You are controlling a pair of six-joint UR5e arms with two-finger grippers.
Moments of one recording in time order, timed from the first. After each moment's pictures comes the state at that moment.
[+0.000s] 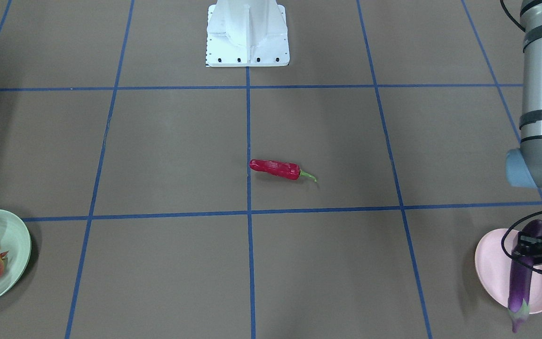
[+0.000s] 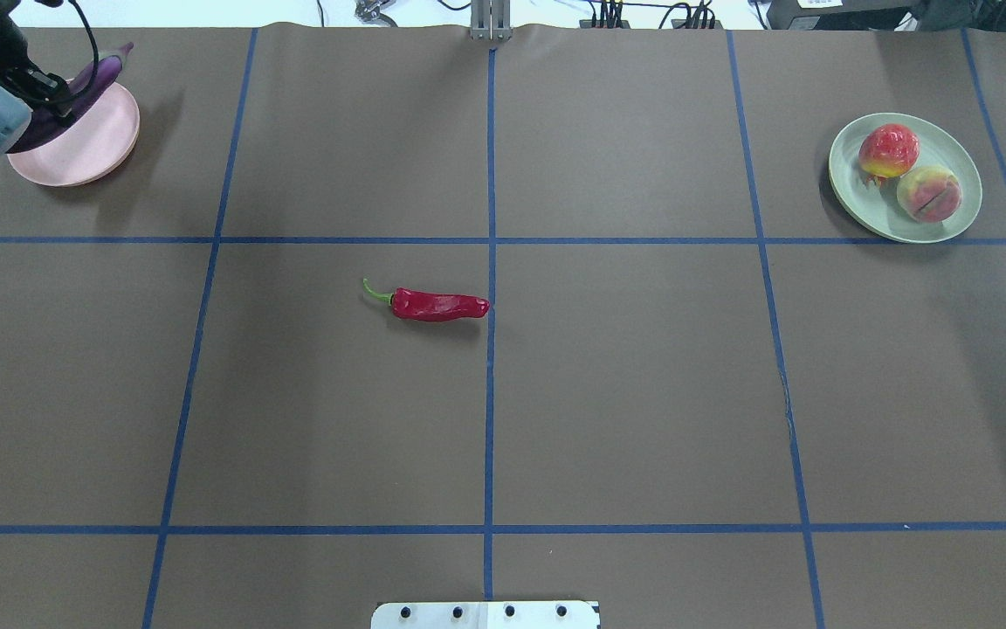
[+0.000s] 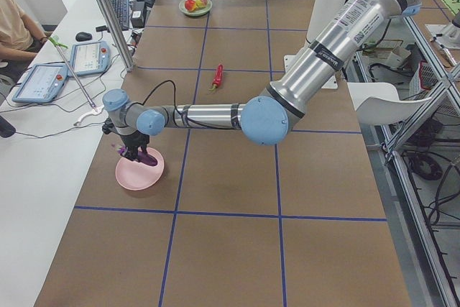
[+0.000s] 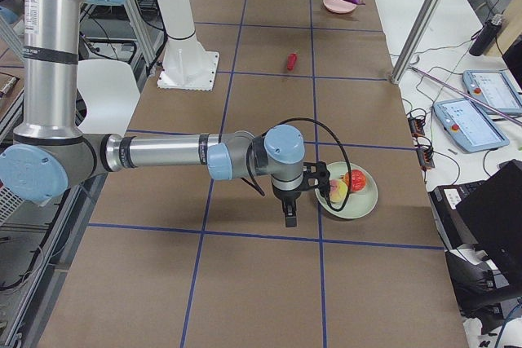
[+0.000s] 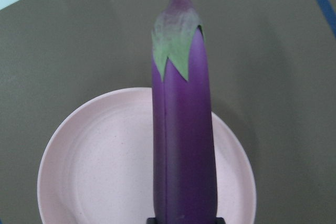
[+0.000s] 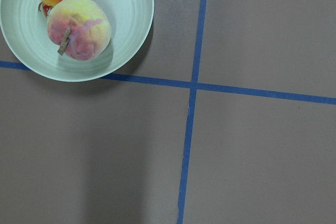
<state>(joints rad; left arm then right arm) -1.24 -2.25 -0.83 -1.94 -2.25 -0.02 1.55 -1.69 1.77 -1.48 2.33 0.03</state>
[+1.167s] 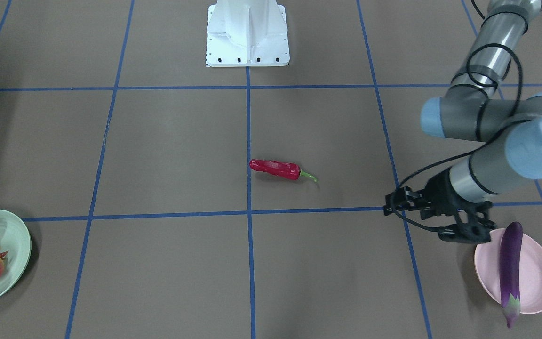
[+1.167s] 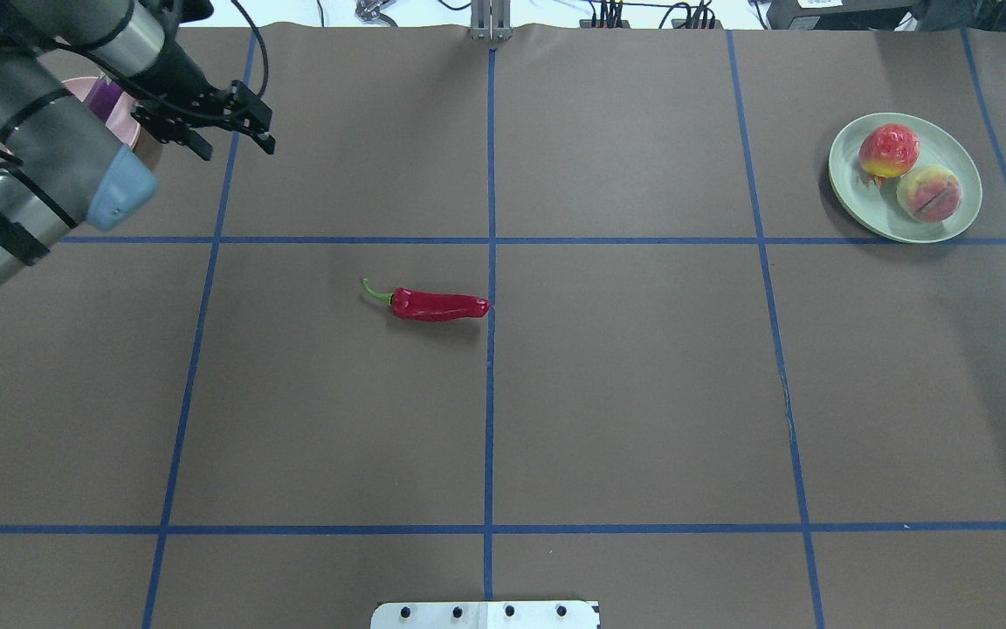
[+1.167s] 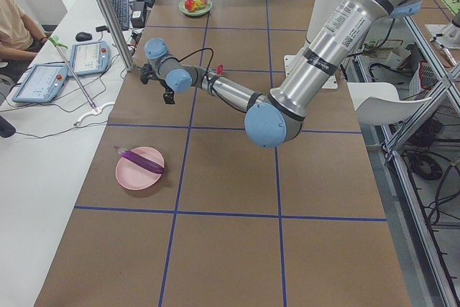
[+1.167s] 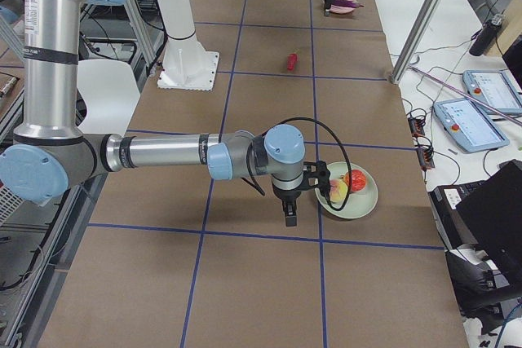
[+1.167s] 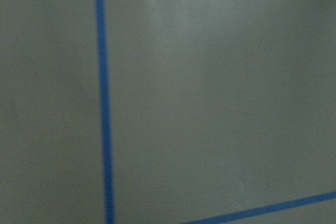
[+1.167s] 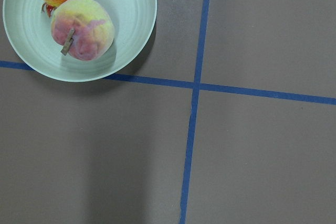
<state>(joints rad) -0.99 -2.21 -1.35 -1.93 -2.39 -0.93 1.55 -1.69 1.77 -1.48 2.34 0.03</state>
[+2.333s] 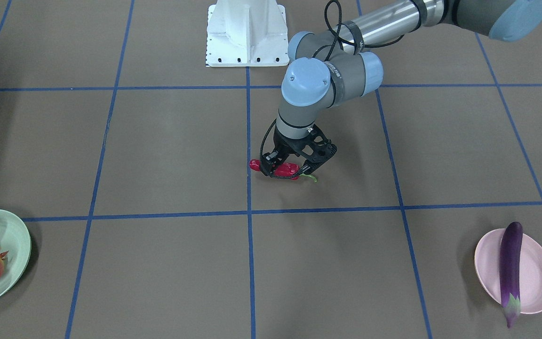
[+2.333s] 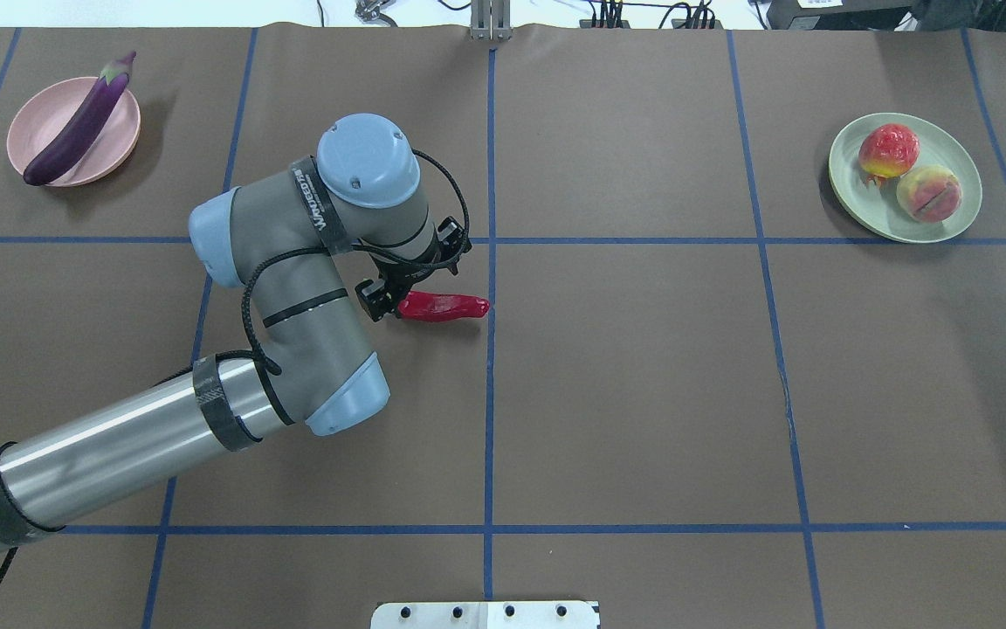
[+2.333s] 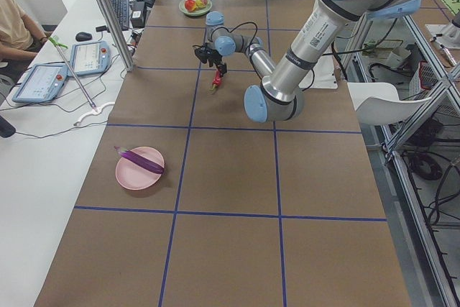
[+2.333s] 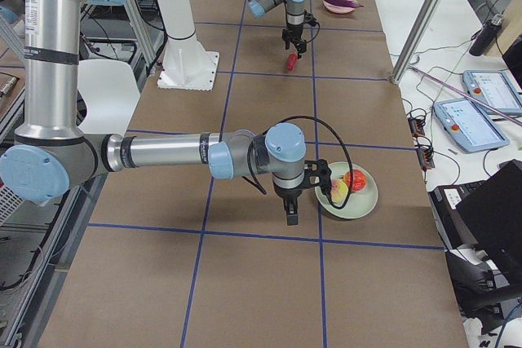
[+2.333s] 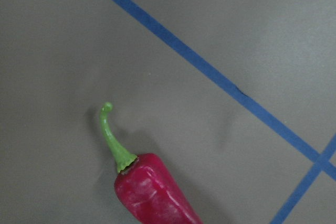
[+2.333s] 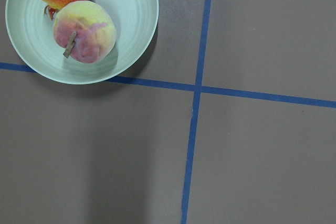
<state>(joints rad) -0.58 -2.38 -1.43 -1.65 -1.93 -1.85 1.55 -1.68 1.77 -1.48 2.34 0.03</state>
